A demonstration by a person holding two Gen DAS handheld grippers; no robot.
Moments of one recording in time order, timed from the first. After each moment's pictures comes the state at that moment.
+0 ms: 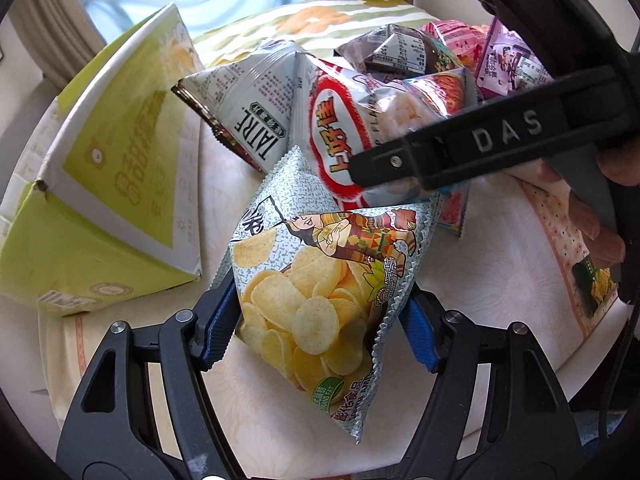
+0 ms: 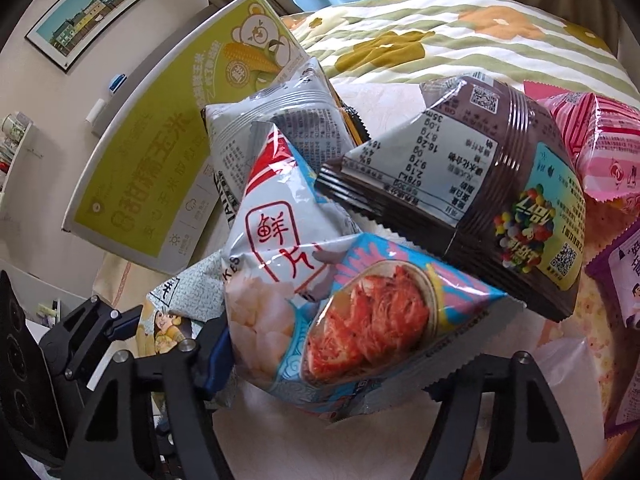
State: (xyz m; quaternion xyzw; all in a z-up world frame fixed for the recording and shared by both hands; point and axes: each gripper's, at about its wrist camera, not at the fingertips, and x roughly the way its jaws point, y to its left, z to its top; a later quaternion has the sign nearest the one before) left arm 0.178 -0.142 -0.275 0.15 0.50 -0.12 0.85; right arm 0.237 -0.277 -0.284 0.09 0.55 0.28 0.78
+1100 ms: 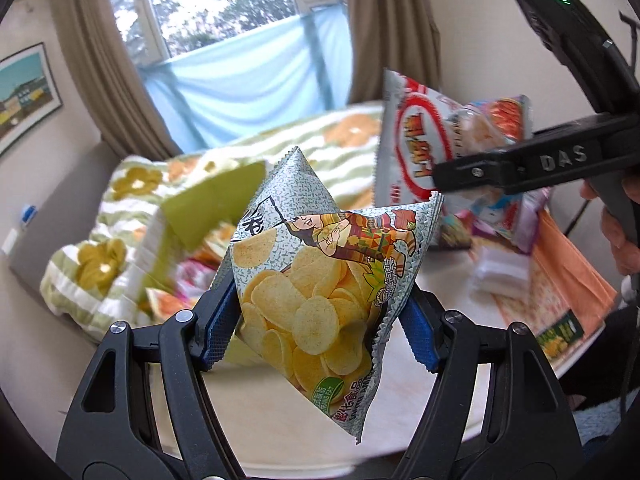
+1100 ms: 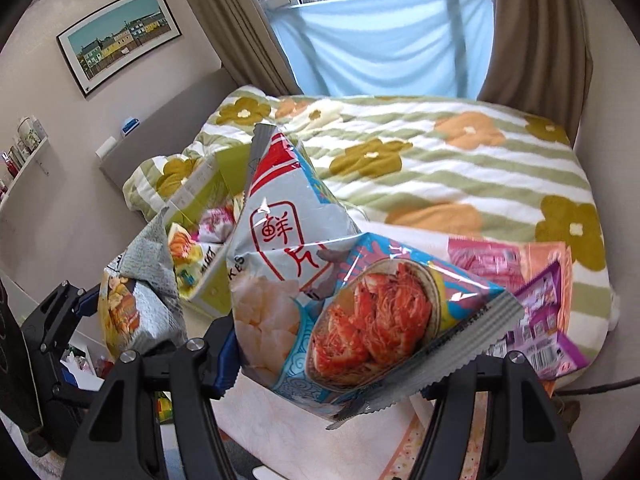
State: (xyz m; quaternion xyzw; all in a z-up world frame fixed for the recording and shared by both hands) left arm 0.137 -0.118 -0.091 0.16 0.33 -0.07 0.93; right arm 0.191 -0.299 -0.108 0.06 0.43 0.23 0.87
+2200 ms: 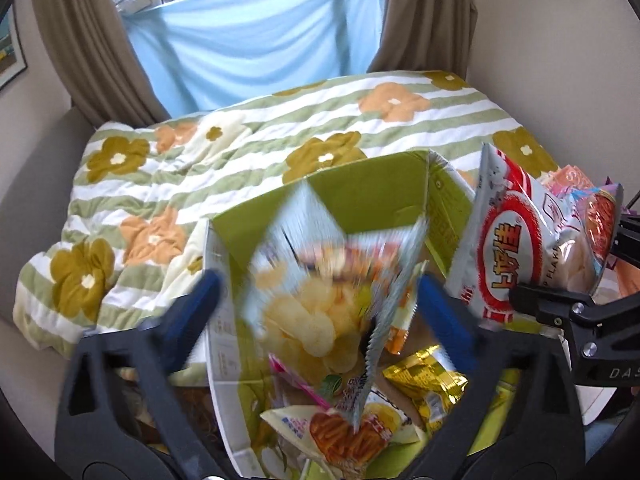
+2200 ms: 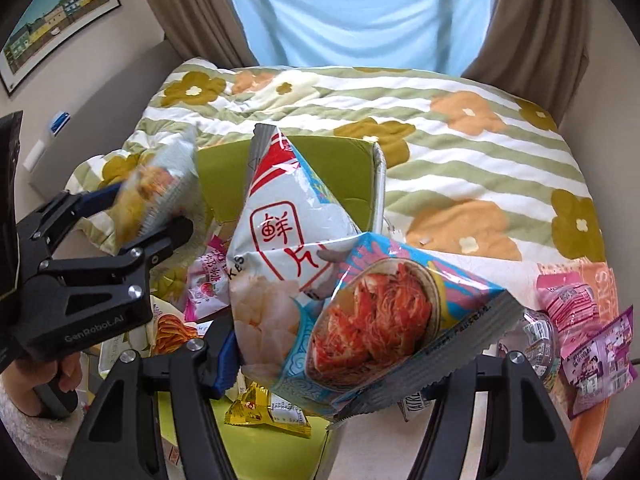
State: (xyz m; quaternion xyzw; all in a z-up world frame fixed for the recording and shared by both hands) left arm 0.376 0.092 -0.118 0.13 0.41 -0.12 0.89; right arm 0.315 -0.103 -0.136 0.03 0.50 0.11 0.86
